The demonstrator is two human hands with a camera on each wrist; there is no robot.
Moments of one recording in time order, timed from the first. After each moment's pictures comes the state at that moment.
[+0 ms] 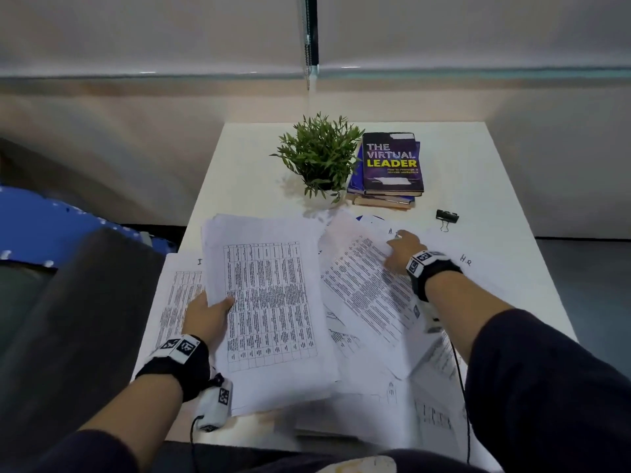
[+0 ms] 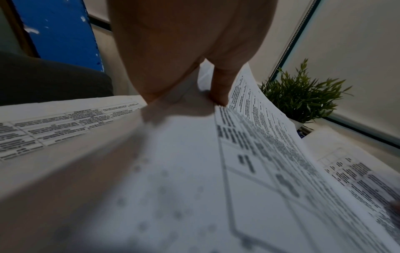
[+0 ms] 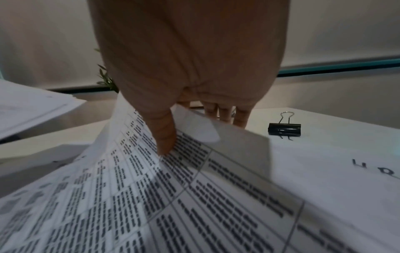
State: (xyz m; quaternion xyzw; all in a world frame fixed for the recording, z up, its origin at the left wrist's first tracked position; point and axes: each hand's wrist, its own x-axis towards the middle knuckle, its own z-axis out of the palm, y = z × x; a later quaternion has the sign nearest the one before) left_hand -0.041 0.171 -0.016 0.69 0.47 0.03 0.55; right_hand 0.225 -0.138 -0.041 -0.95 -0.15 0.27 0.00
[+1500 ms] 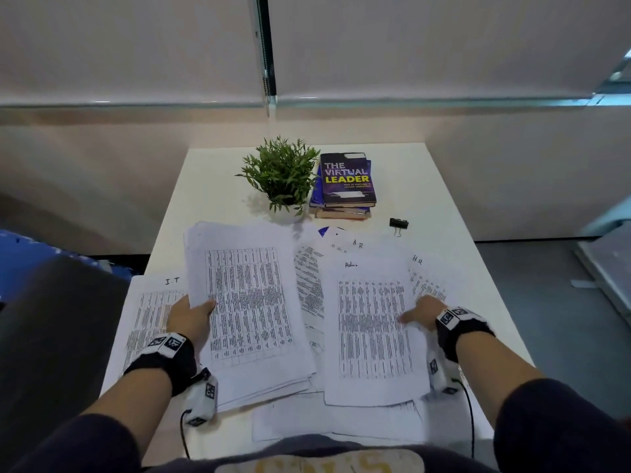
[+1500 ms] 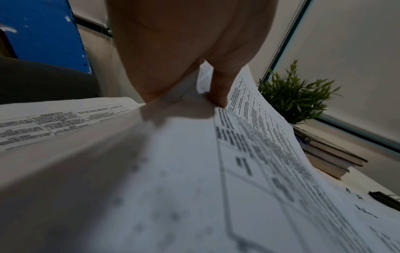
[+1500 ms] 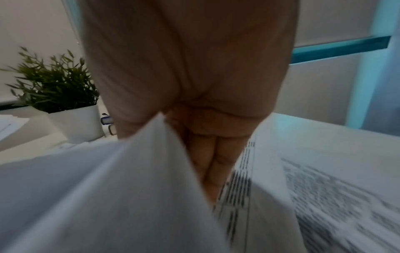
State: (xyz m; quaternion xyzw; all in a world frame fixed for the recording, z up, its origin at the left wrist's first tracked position) left_hand -0.024 0.159 -0.014 0.69 0.44 0.05 0.57; right_hand 0.126 -0.268 -0.029 -0.92 0.05 0.38 0.10
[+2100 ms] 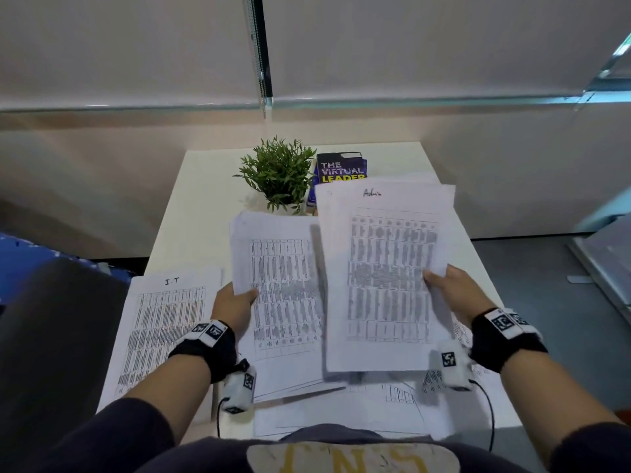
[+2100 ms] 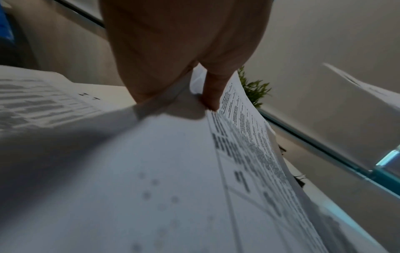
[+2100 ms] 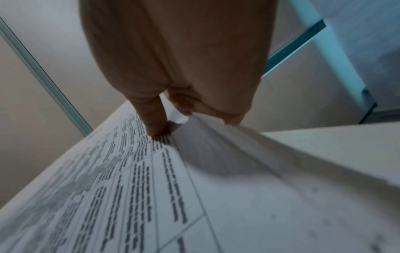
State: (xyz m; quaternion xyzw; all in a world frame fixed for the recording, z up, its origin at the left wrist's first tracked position) left_hand 0.002 0.095 0.005 0.68 0.36 -0.01 0.63; right_hand 0.098 -0.287 0.048 -0.83 0.11 0.17 0.52
